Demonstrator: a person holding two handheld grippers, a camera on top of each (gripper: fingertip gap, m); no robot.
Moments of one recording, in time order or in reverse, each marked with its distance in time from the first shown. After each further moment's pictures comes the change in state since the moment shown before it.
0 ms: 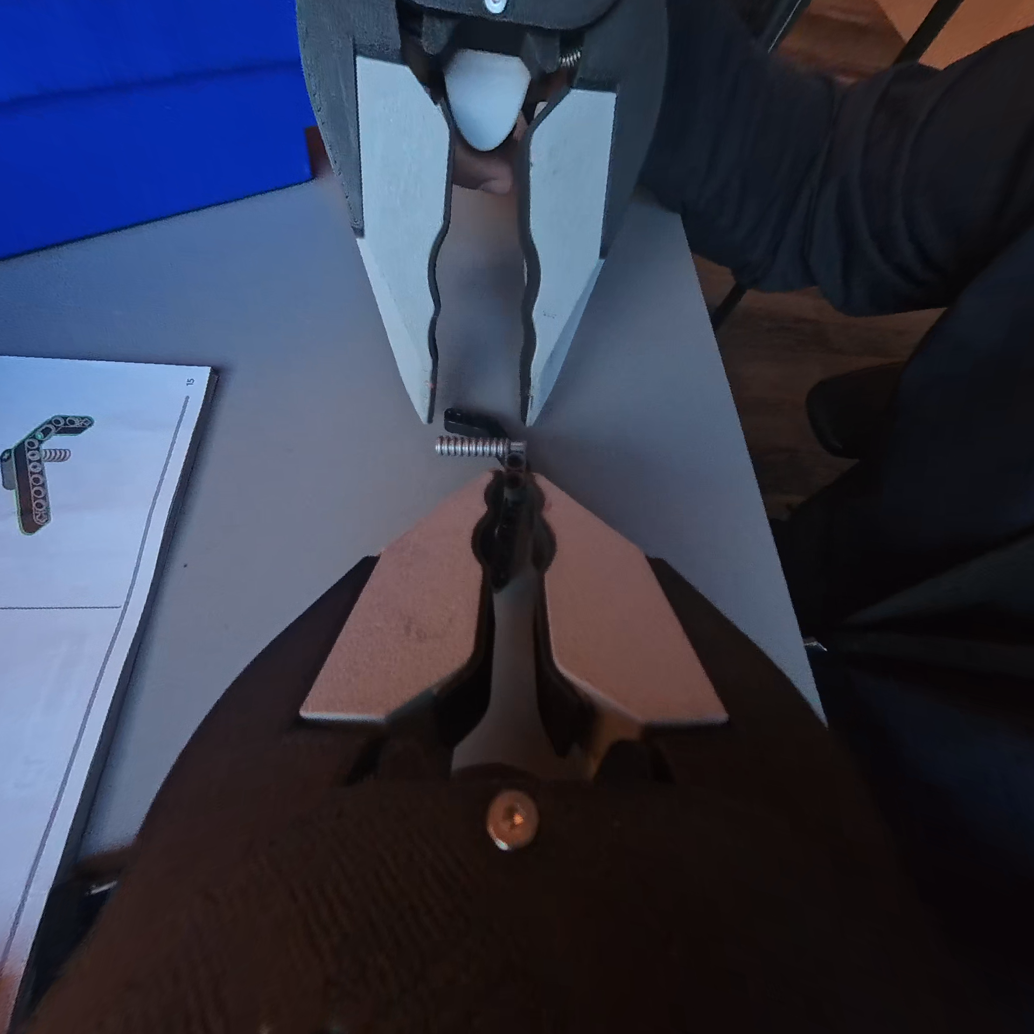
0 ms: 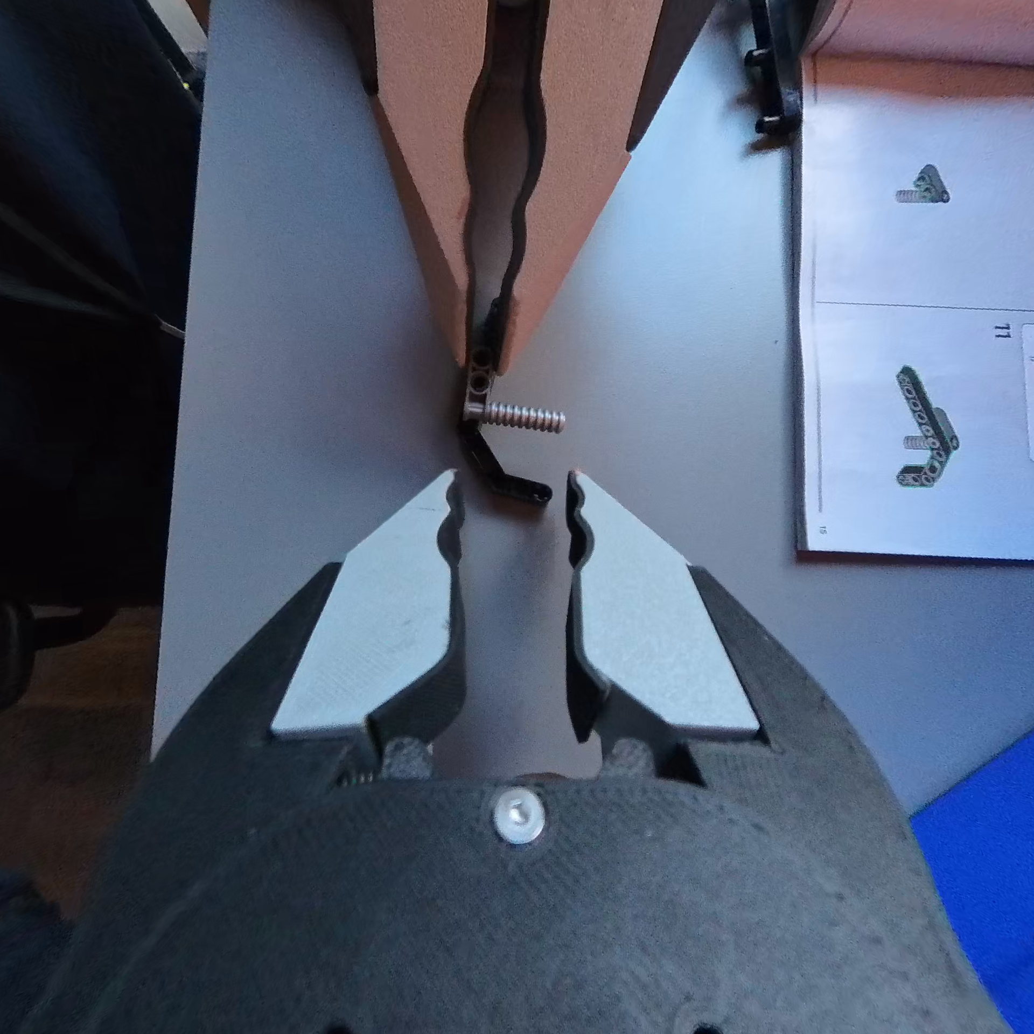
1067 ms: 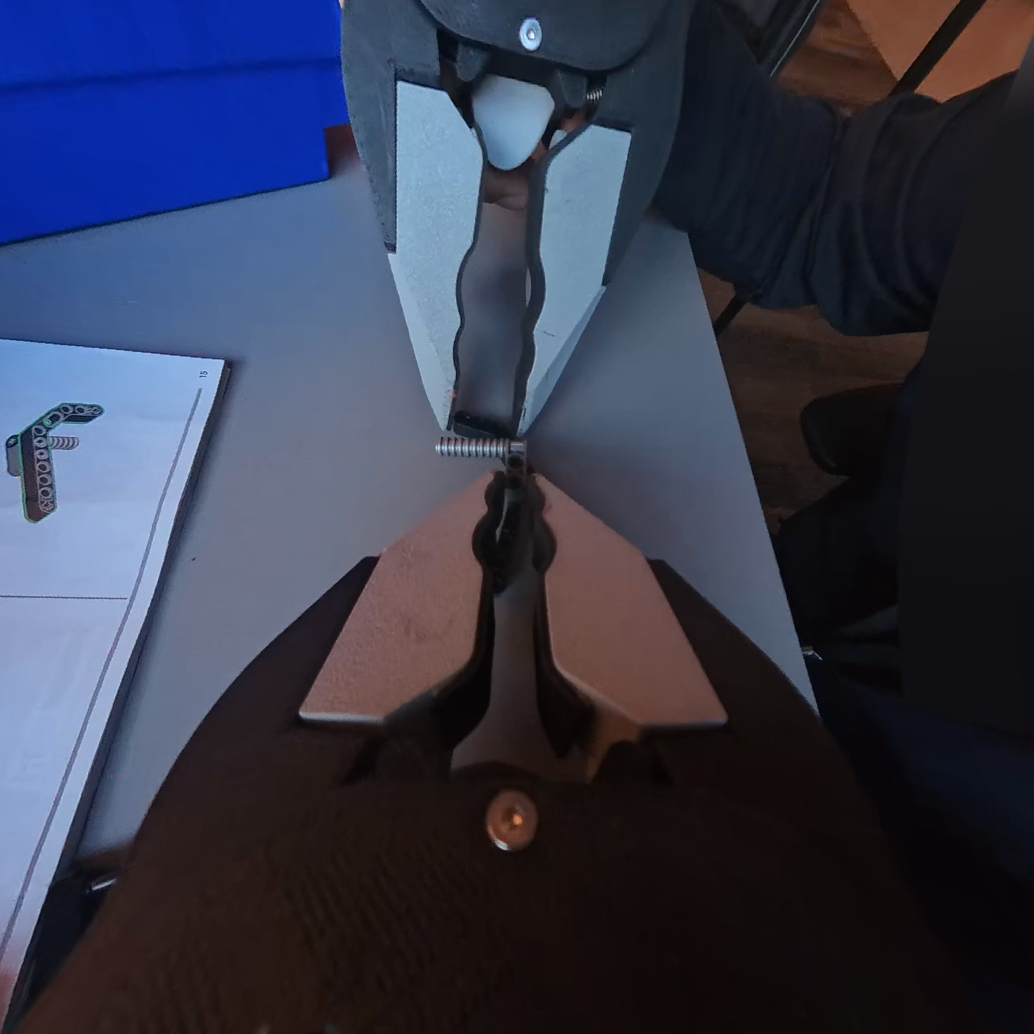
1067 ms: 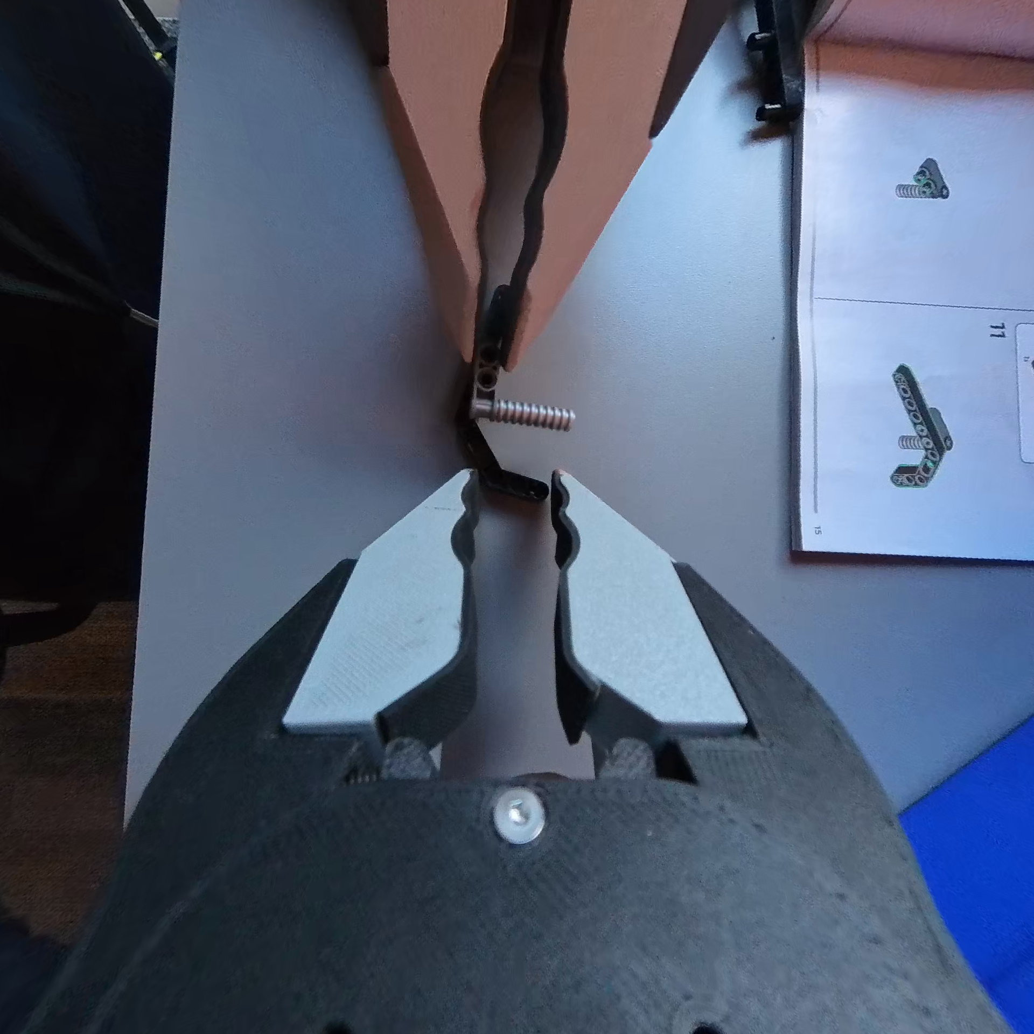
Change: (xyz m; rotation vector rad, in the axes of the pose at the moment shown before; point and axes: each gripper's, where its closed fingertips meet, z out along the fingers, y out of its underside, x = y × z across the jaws) left arm -0.005 -0.002 -0.001 0.016 0.006 -0.043; right arm 0.003 0.002 0.004 -0.018 0.021 -0.016
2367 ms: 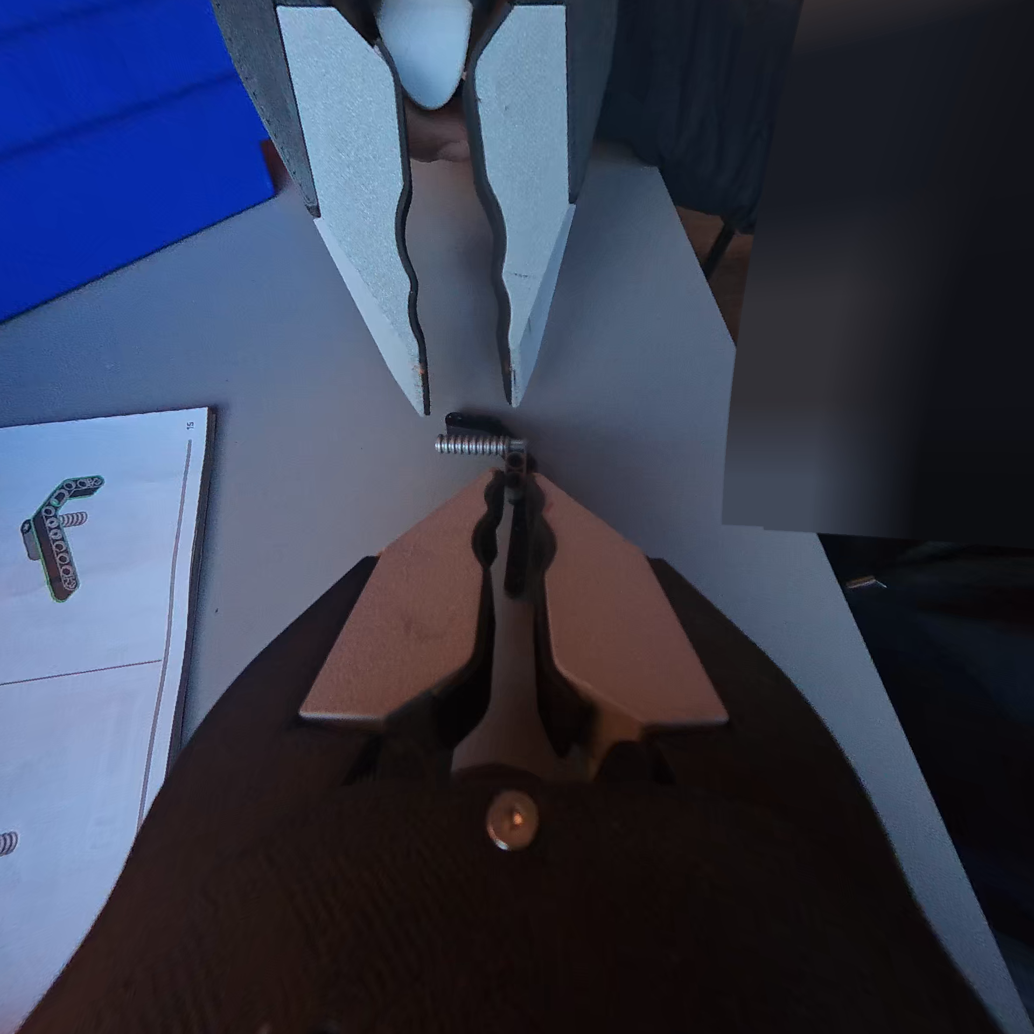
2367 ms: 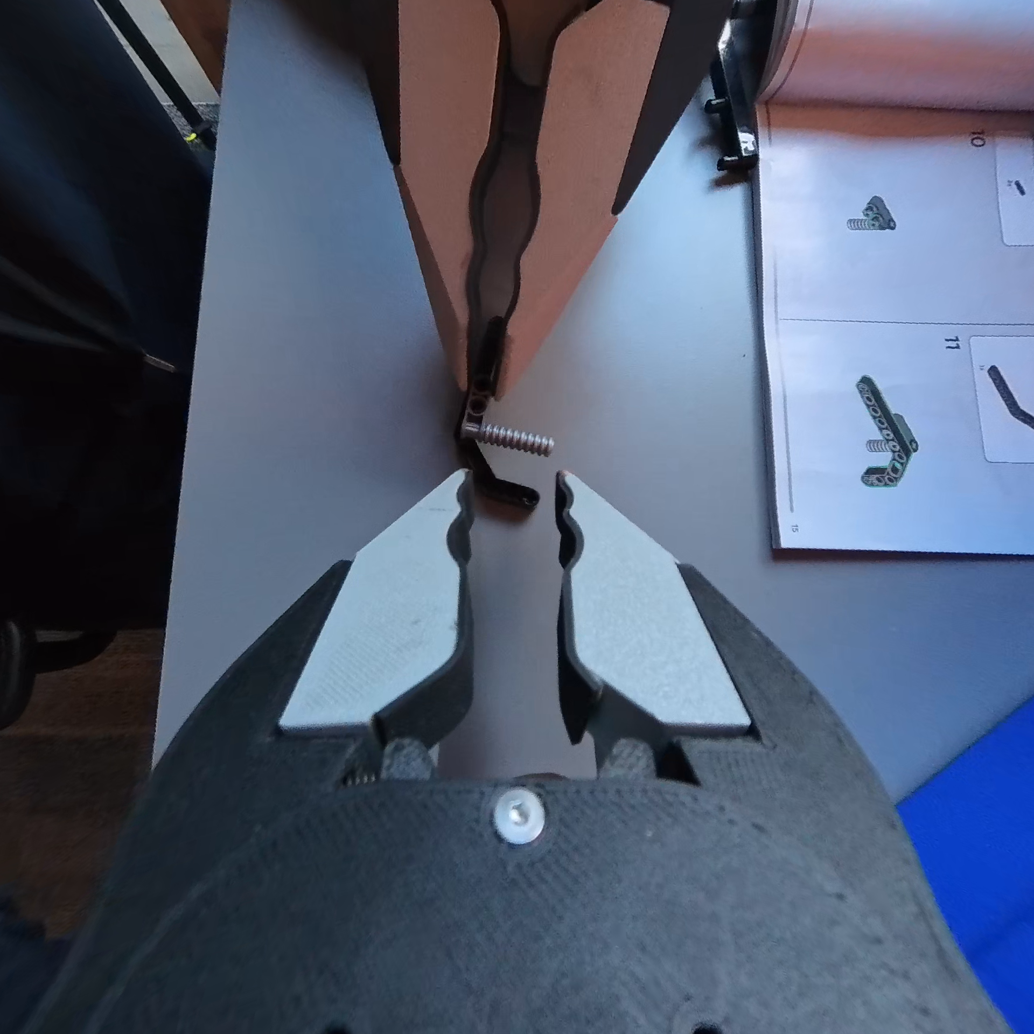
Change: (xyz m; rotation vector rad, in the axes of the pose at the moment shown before) left arm 0.001 0.004 0.005 -0.056 0.047 0.177; right arm 0.002 -0.009 -0.012 0.075 -0.008 0.030
